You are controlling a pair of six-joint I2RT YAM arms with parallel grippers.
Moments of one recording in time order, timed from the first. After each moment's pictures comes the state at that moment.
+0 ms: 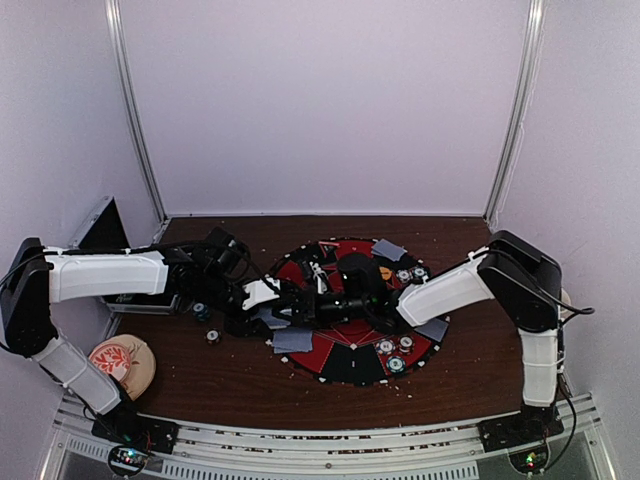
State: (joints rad) left arm -0.73 1.51 0.97 -0.46 0.32 0.70; right arm 0.93 2.06 1.14 0.62 -0.52 0.99
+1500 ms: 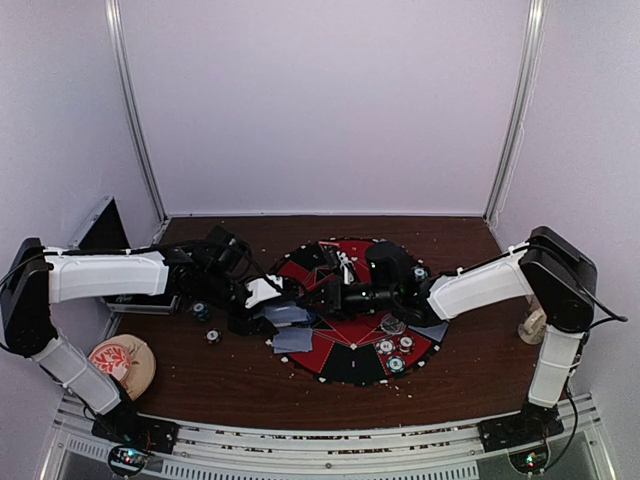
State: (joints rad) left arm -0.74 1.51 0.97 -0.41 0.35 0.69; right arm 0.87 1.86 0.99 0.54 -0.49 0.95
